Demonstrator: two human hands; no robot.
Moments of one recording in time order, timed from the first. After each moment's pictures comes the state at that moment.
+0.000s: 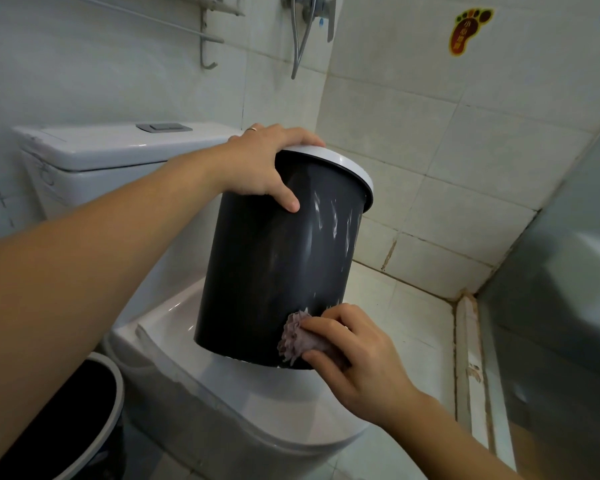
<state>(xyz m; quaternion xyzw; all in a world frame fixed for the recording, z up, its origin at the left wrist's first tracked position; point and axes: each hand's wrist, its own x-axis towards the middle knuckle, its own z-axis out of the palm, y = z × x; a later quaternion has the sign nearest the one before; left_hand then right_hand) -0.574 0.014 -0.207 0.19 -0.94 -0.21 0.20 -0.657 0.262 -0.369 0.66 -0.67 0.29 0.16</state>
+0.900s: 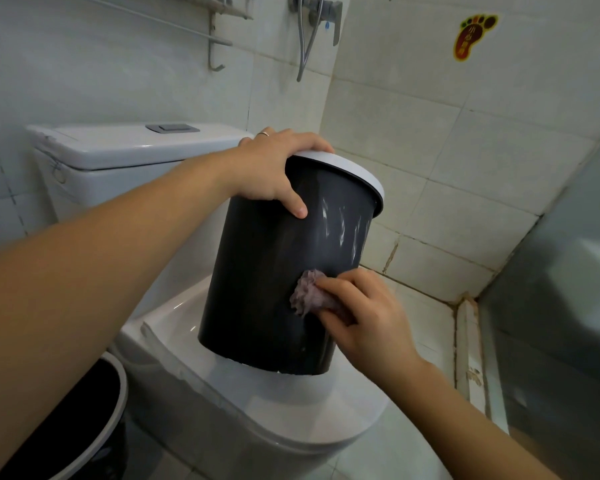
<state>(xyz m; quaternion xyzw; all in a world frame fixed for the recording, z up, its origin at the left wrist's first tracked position) -0.569 0.024 -0.205 0.18 -0.95 -0.18 0.20 -0.672 0.237 -0.346 0.64 -0.64 0.30 0.30</state>
